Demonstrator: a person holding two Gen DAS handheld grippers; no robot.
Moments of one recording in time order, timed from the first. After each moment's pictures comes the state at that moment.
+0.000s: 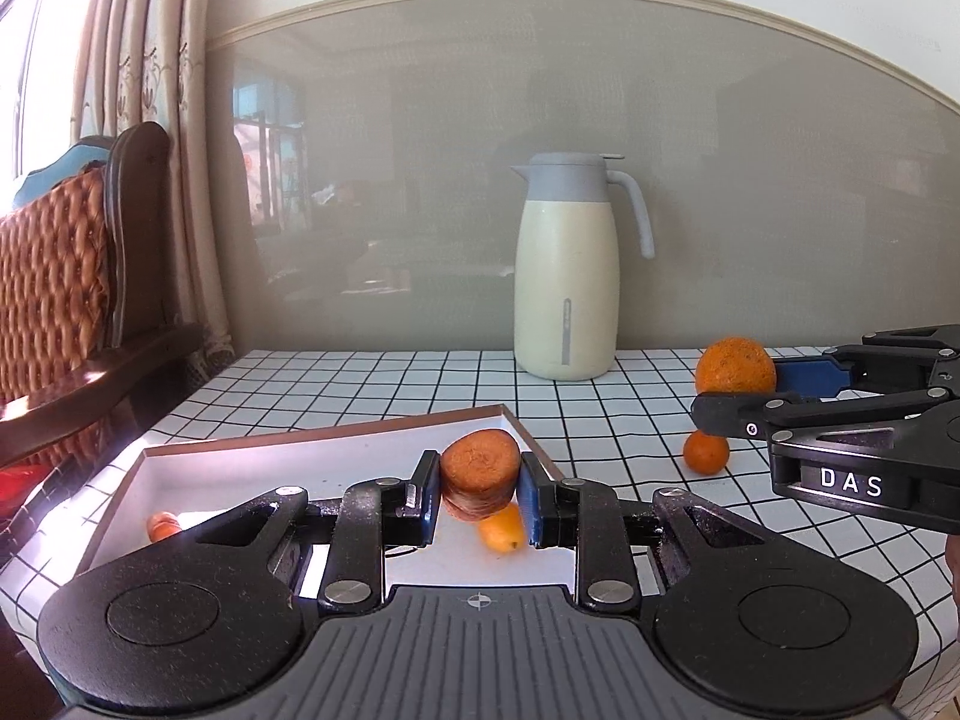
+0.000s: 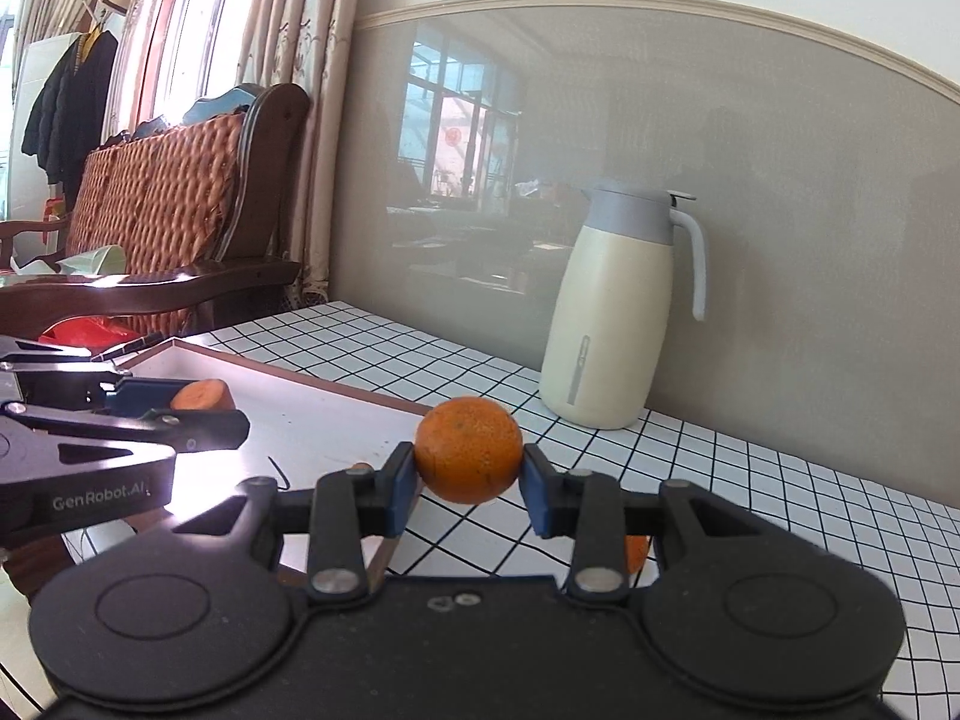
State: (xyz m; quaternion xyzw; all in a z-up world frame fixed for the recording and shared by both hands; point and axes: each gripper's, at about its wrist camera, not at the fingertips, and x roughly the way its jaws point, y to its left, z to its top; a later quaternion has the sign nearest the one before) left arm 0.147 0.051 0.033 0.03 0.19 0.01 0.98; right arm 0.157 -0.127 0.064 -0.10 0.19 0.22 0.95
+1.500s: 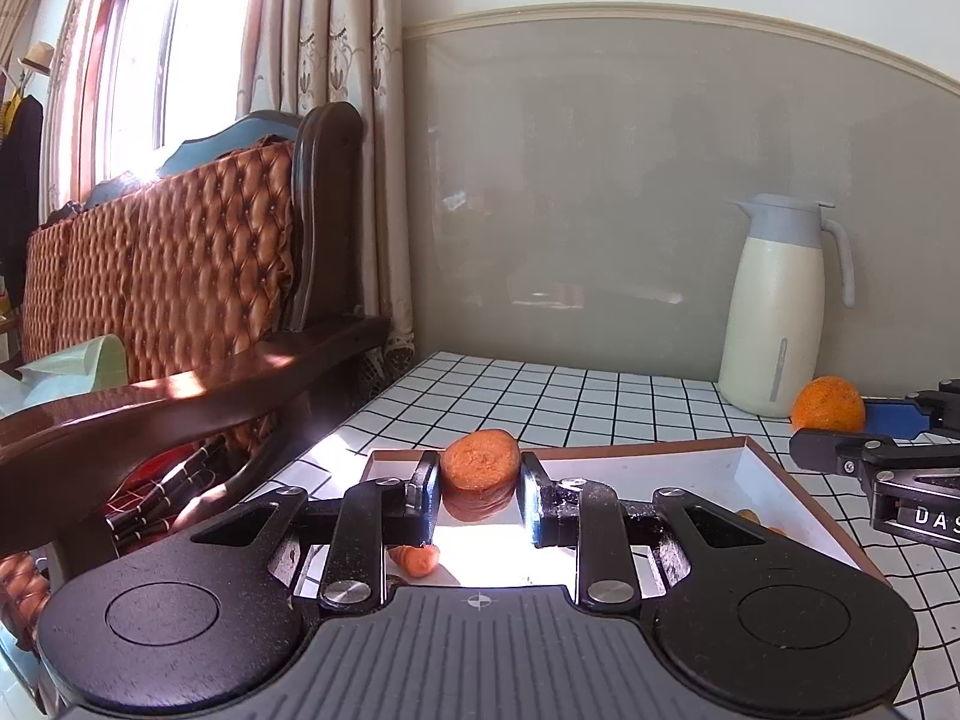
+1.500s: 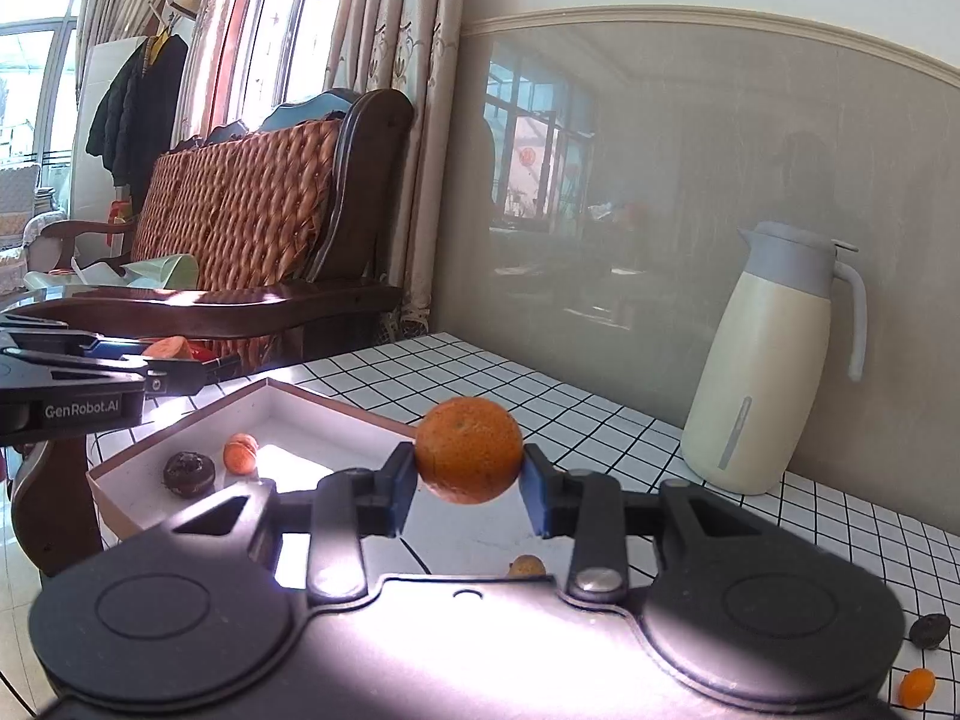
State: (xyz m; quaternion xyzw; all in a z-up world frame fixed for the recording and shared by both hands) left arm 0.147 0.182 0.036 0.00 0.17 0.14 0.98; right arm 0.177 -0.027 0.062 -0.10 0.17 0.28 0.94
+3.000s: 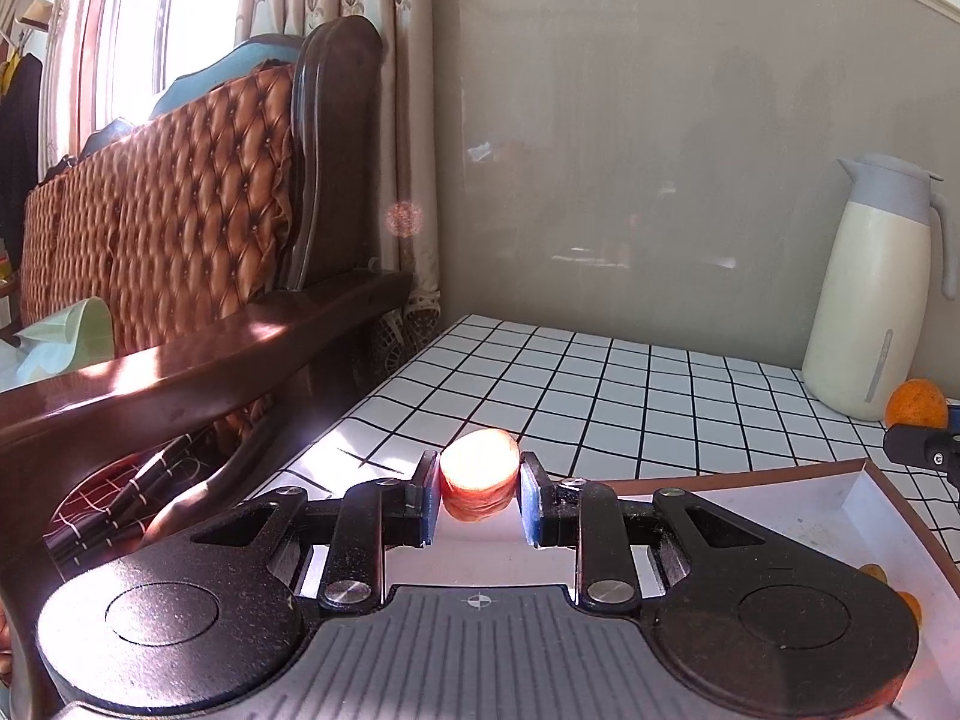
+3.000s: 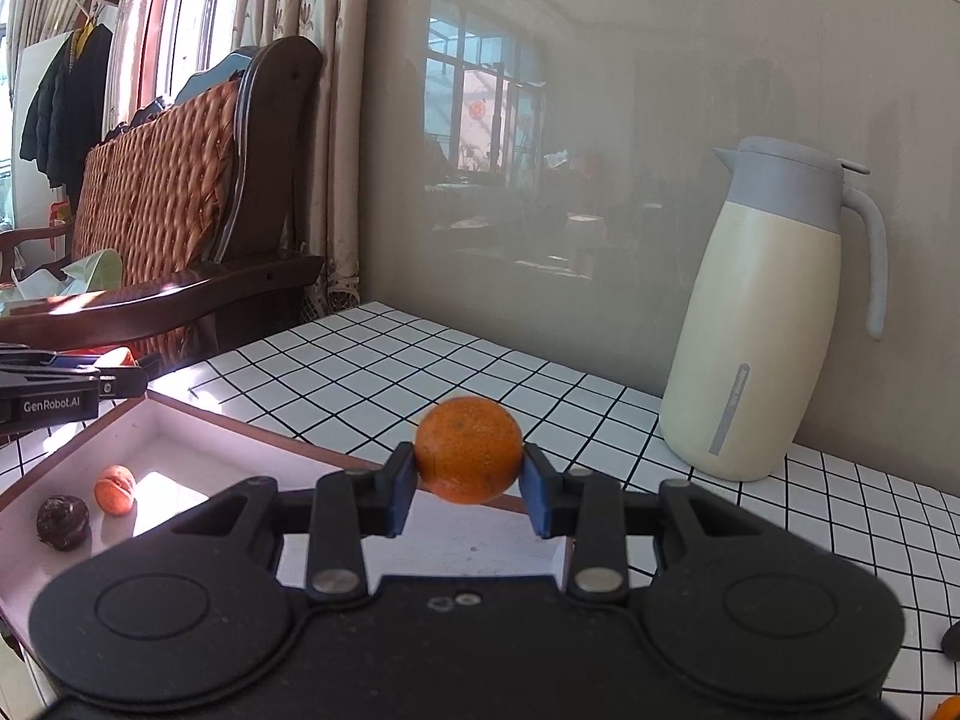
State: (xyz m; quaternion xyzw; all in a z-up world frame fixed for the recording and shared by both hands) left arm 0.255 0.234 0.014 -0.02 0.22 0.16 0.96; right arm 0.272 -0.021 0.037 -0.07 0.23 0.24 0.94
